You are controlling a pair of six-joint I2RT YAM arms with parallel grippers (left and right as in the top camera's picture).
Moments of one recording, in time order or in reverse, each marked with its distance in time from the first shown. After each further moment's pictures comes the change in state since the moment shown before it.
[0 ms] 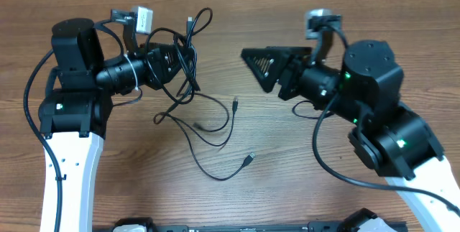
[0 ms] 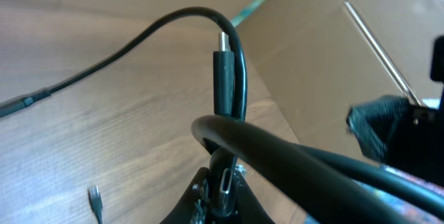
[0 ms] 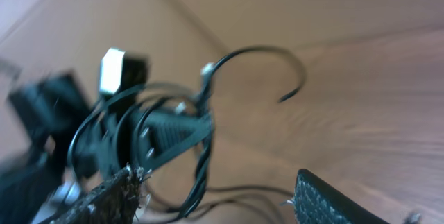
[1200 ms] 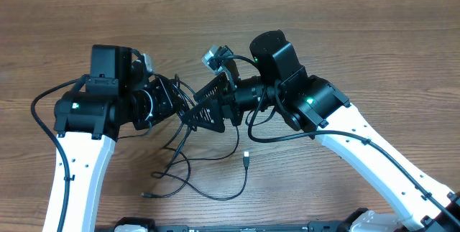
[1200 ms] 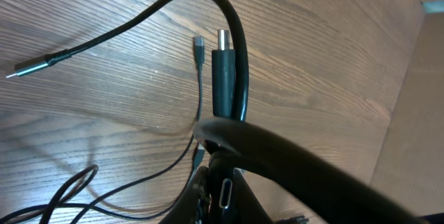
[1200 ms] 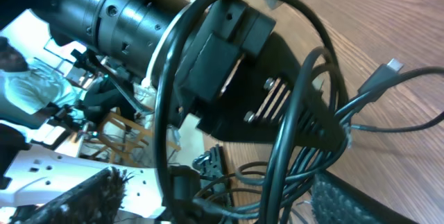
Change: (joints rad) left arm -0.119 0.000 -0.003 -0.526 -0.528 -0.280; right arm 0.145 0.332 0.000 0.047 -0.505 -0.389
